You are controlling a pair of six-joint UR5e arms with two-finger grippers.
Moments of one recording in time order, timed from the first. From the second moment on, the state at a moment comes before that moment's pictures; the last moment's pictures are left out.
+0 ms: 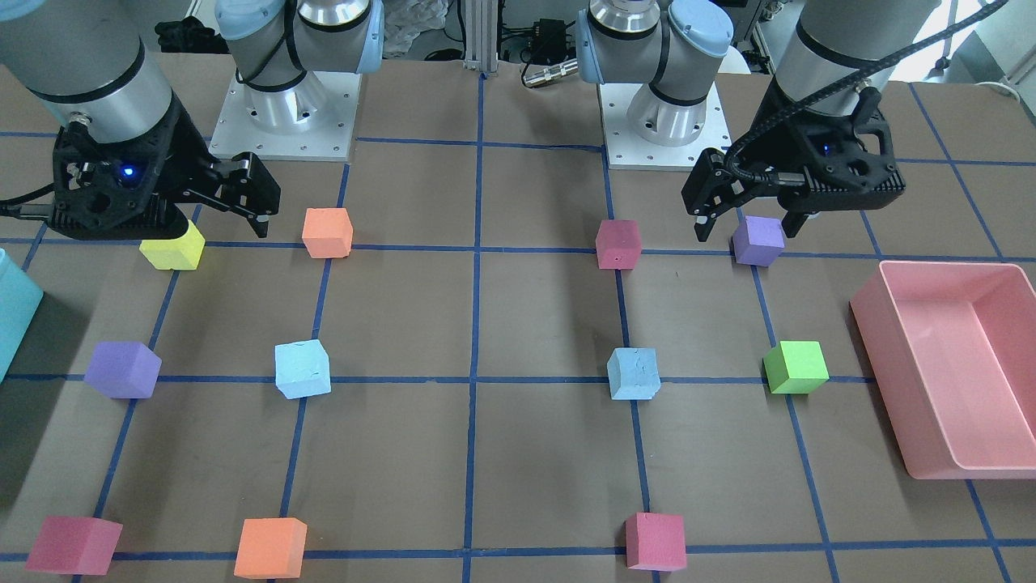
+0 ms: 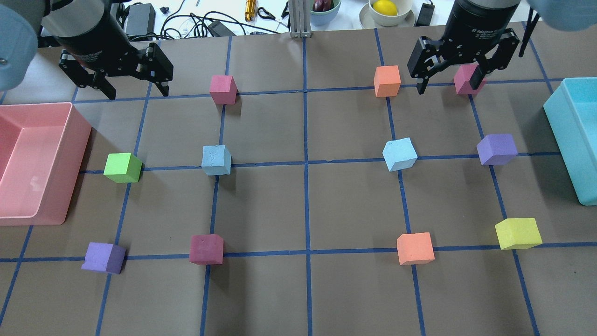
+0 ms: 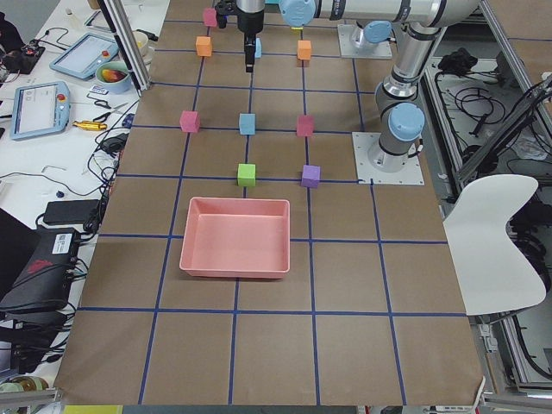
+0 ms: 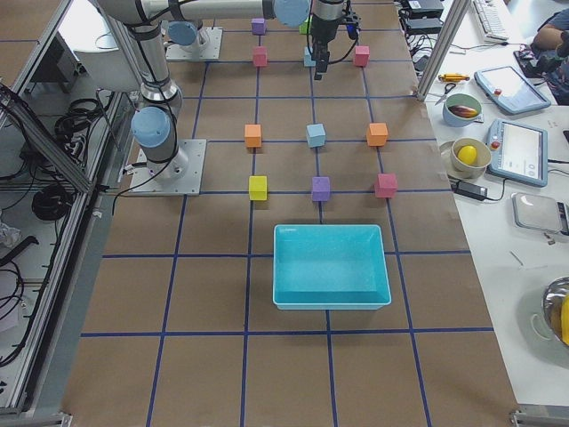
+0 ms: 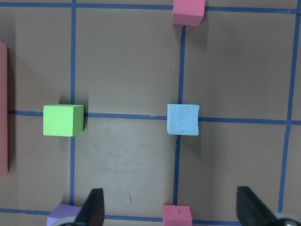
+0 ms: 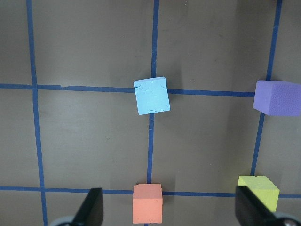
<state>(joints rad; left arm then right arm) -1.52 -1.60 -1.51 -1.53 1.60 0.00 1.55 -1.45 1.41 -1.46 -1.58 -0.07</state>
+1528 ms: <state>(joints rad) -1.57 -1.77 -1.80 -1.11 1.60 0.01 1.55 -1.21 1.74 -1.97 -1.58 -0.08</state>
